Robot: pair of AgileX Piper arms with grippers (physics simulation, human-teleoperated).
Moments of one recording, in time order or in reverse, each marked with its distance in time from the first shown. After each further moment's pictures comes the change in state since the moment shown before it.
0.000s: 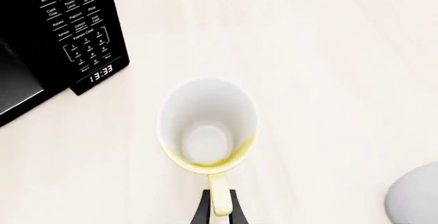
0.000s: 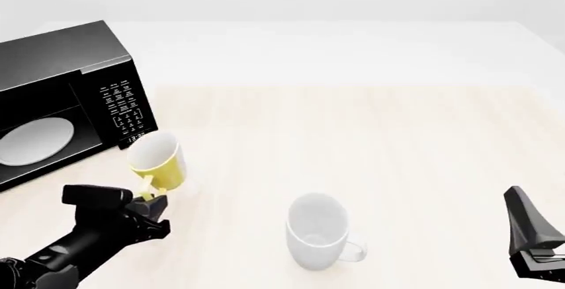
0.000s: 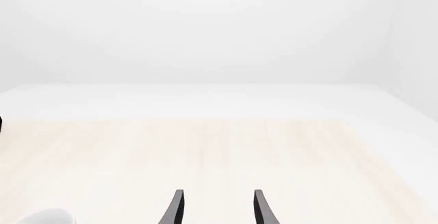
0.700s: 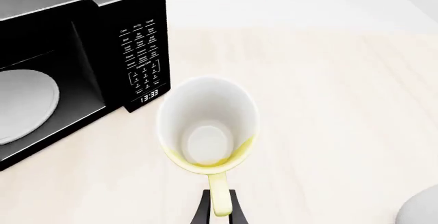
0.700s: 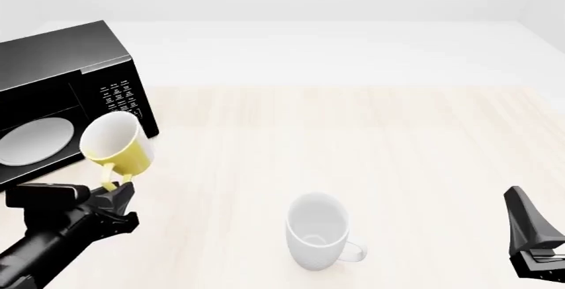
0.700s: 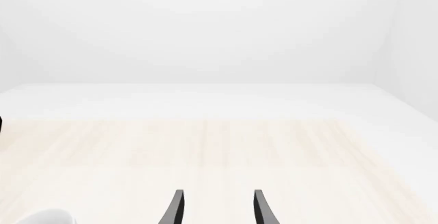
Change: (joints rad) left arm 0.119 -0.330 0.044 0.156 0.043; right arm 0.000 0.000 0.000 0.000 0.000
